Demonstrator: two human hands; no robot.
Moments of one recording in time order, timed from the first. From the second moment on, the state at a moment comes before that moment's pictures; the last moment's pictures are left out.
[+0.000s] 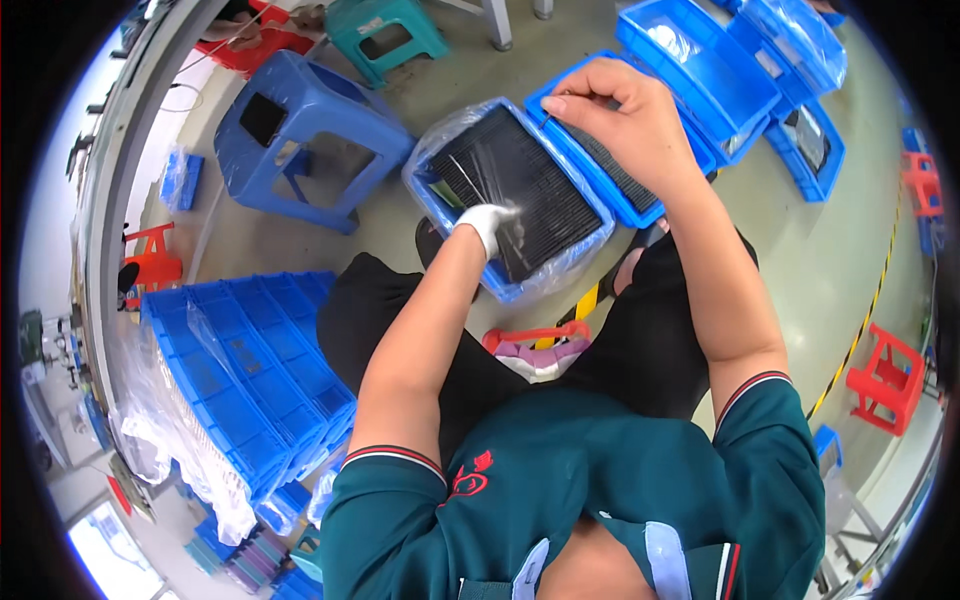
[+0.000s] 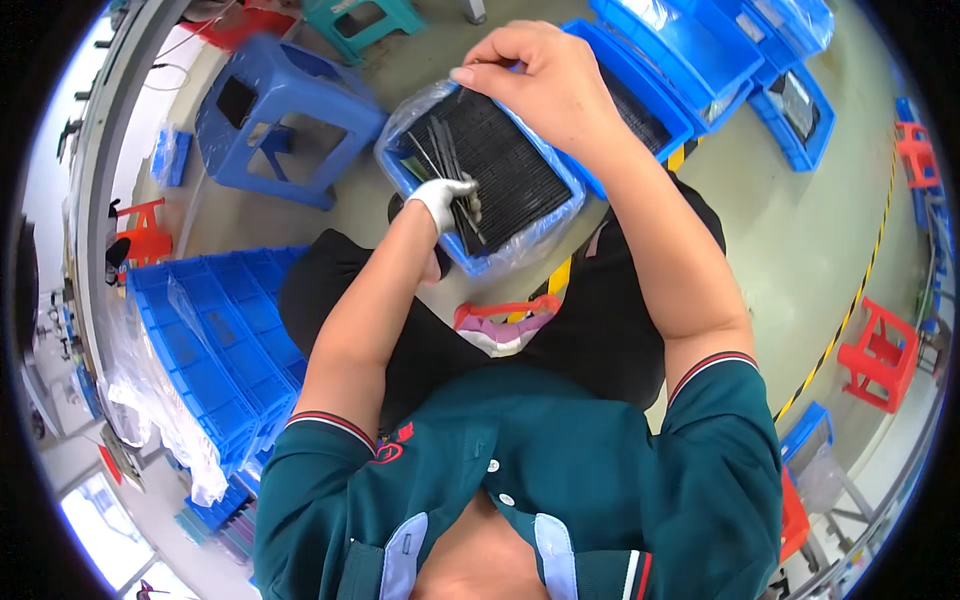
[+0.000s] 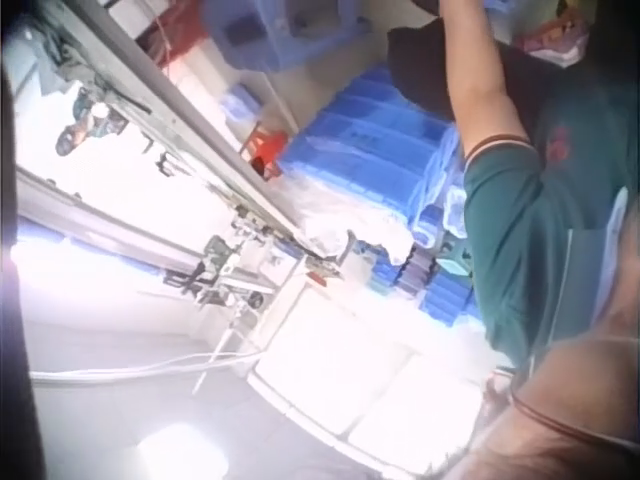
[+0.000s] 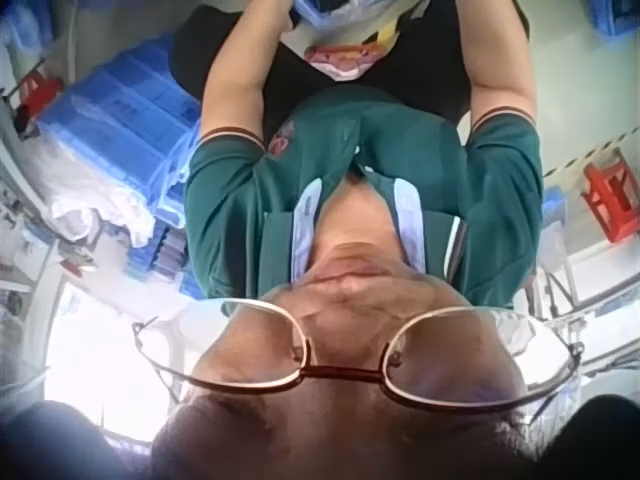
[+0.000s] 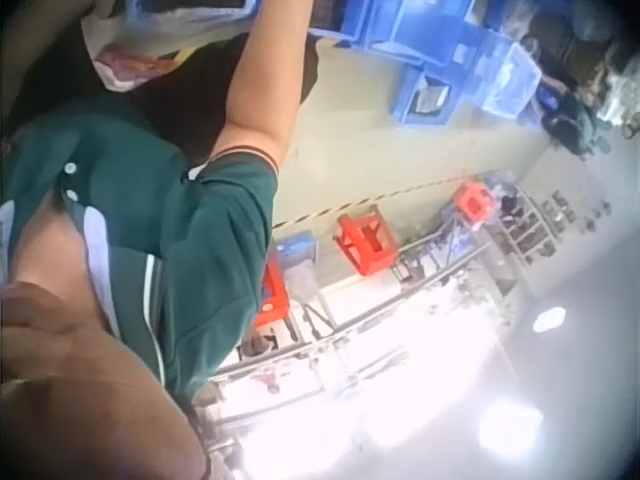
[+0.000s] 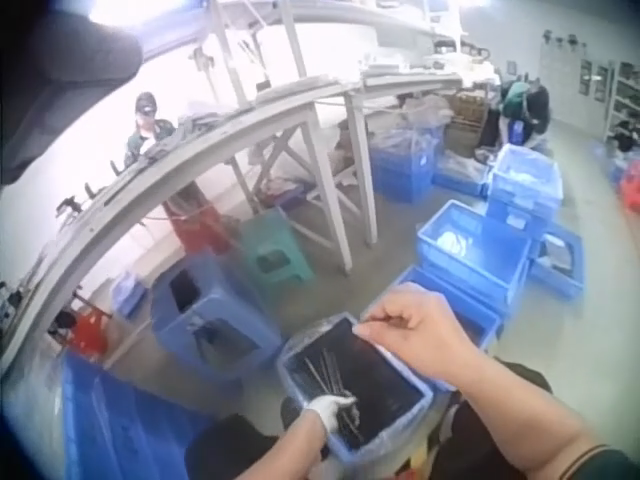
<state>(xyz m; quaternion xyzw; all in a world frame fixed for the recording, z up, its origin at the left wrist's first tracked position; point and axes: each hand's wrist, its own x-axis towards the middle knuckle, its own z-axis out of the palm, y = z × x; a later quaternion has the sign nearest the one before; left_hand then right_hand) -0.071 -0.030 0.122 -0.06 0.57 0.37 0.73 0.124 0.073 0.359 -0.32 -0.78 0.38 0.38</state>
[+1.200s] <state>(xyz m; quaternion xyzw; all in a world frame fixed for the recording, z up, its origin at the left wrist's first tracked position) 0.000 -0.002 0.006 0.58 0.82 0.02 0.03 0.172 0.079 0.368 -0.32 -0.89 0.17 0.28</state>
